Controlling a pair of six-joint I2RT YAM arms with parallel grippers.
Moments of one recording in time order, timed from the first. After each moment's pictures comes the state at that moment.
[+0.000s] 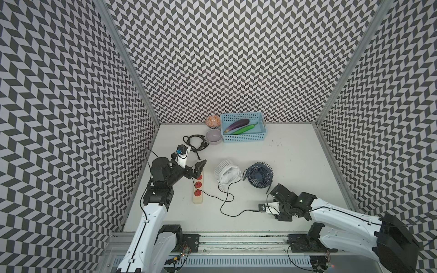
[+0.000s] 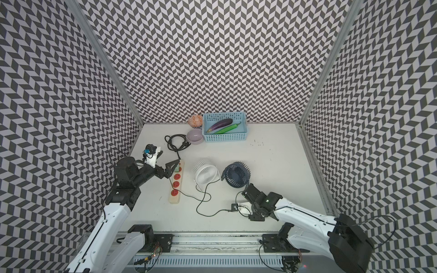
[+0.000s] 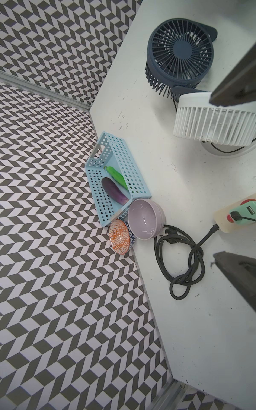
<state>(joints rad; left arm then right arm) -0.01 0.80 0.62 -0.10 0.51 0.15 0.84 1.07 0.47 -0.67 0.03 -0.72</state>
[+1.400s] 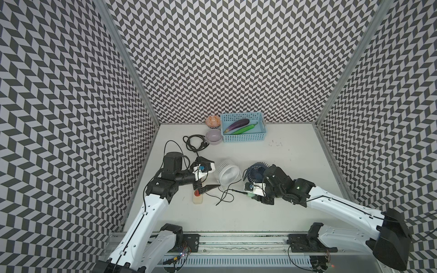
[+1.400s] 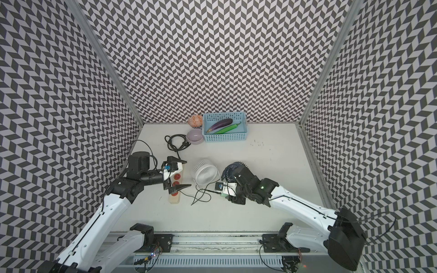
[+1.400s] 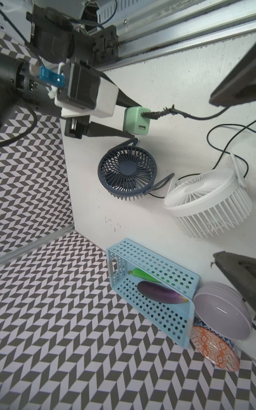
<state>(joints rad) -0.23 0.92 0.82 -0.56 0.86 0.85 0.85 1.16 0.79 -0.49 -0.21 -0.60</state>
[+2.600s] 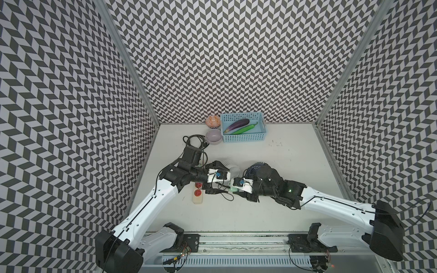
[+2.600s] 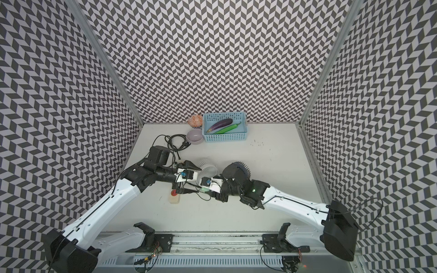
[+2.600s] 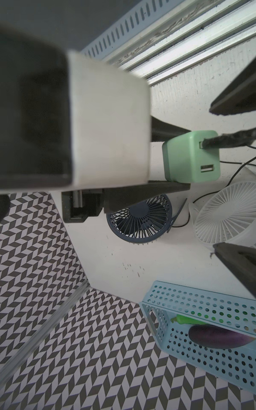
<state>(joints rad) -0.45 1.10 0.98 -0.73 0.79 1.11 0.98 1.24 0.83 -0.14 -0.23 -0.42</state>
